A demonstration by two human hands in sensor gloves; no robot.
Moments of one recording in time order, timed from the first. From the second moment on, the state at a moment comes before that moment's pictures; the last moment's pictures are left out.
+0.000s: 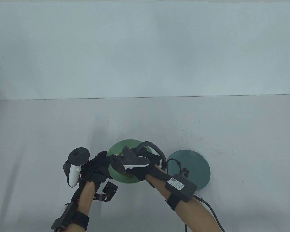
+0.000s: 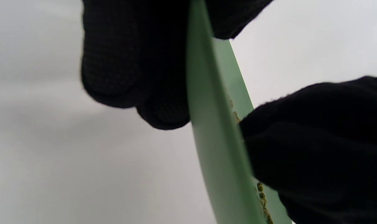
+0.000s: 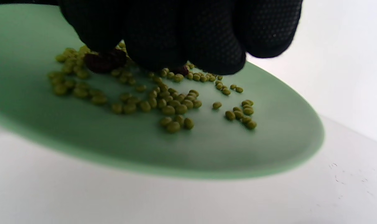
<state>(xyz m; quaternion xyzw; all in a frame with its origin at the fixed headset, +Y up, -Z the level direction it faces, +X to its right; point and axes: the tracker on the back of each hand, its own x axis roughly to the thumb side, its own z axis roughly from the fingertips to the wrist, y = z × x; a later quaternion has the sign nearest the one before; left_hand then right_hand) -0.227 -0.712 -0.368 -0.12 0.05 0.53 0.84 -0.060 -0.643 -0.369 -0.32 -0.05 -0.93 0.15</state>
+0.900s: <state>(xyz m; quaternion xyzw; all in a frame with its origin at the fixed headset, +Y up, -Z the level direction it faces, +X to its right) -0.231 -0.711 -0.368 -0.12 0.06 0.55 0.82 -0.069 -0.645 -0.372 -0.32 -0.08 -0.94 0.12</state>
